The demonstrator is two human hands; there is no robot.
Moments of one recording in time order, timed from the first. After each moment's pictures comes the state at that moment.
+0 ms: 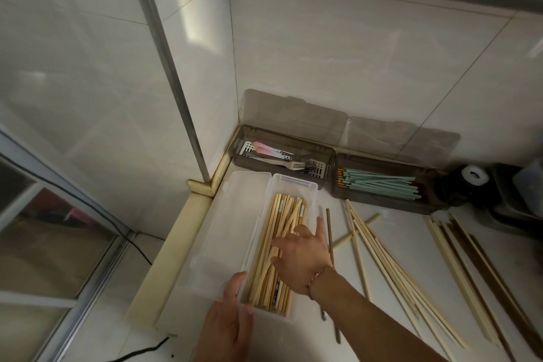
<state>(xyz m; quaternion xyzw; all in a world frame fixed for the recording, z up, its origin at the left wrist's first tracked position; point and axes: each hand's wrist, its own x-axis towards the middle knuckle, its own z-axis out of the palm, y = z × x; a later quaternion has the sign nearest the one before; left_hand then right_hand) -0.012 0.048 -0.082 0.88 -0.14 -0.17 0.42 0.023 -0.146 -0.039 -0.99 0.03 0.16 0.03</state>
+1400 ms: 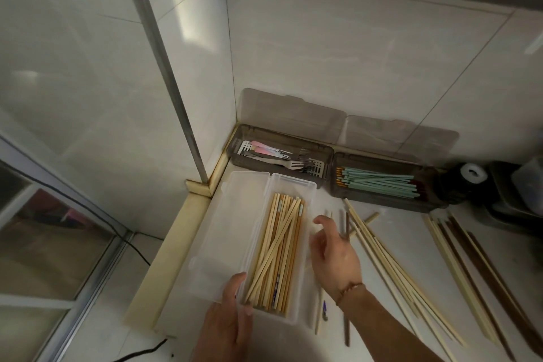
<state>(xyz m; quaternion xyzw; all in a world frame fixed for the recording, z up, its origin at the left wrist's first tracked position) -0.006 0.042 -0.061 0.88 -0.09 -0.26 0.40 -0.011 -0.182 -0.062 -0.92 0.23 -0.09 0.30</state>
